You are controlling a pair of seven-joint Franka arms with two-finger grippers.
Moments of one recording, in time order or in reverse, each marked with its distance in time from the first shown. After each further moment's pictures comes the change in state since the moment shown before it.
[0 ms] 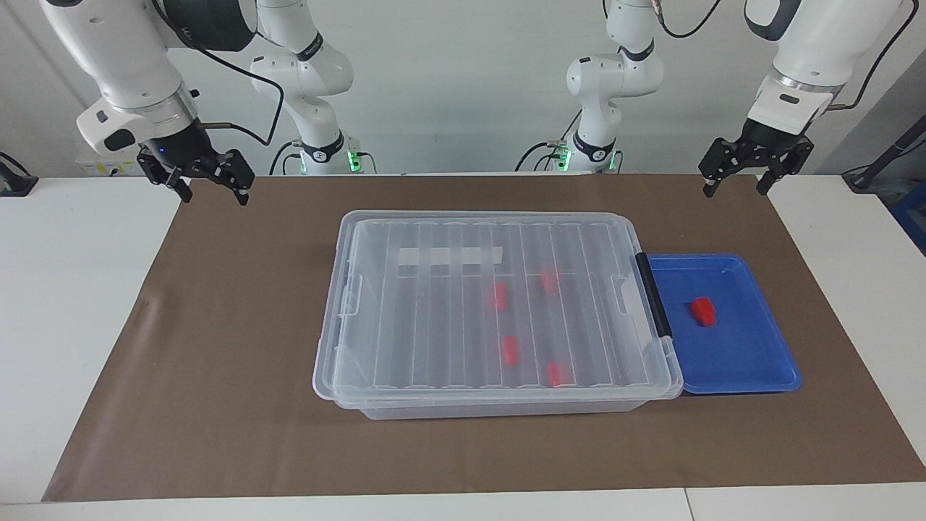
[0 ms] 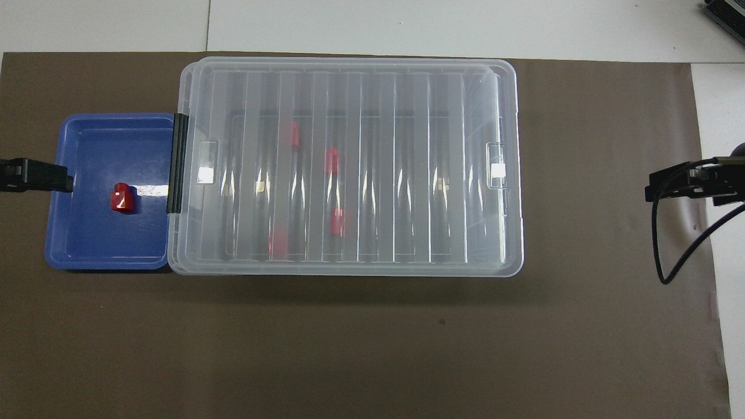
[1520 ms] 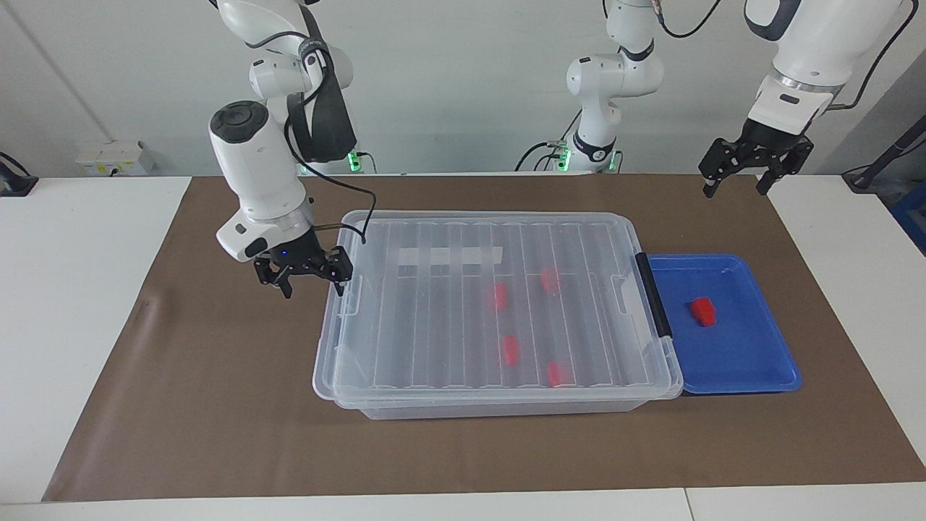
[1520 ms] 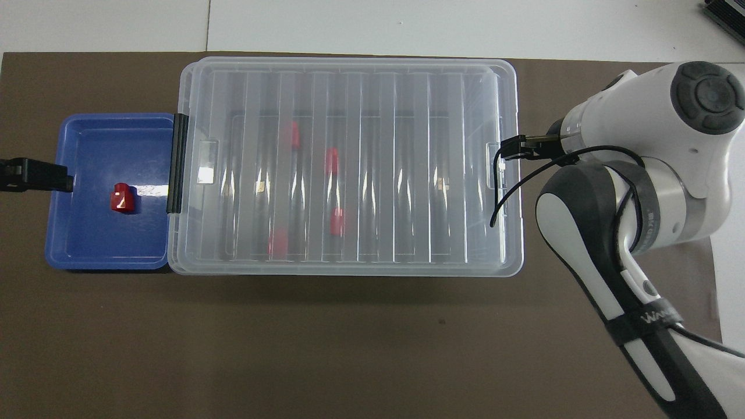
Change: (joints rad) left arm 0.000 0.000 0.000 0.000 0.000 0.000 -0.003; right arm 0.181 0.212 0.014 -0.152 0.057 0.518 0.117
